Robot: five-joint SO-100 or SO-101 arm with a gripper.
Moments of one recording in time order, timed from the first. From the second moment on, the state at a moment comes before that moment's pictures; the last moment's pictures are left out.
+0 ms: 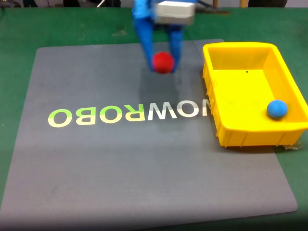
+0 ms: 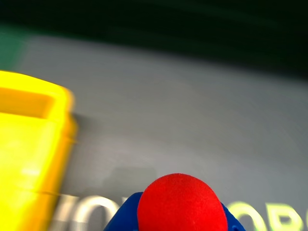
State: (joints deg) arm -1.7 96.8 98.1 32.5 -94.1
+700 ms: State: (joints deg) arm -24.4 95.2 96.8 32.2 -91.9
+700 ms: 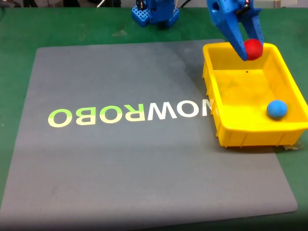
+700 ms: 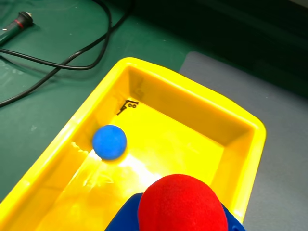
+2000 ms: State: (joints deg) arm -10.5 132.8 134.7 35.5 -94.4
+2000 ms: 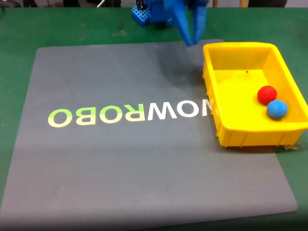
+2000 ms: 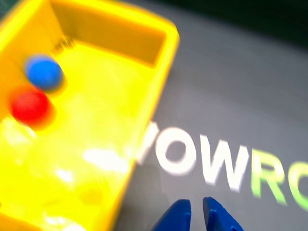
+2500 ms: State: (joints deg) arm -3.6 180.8 172.6 56.9 -96.7
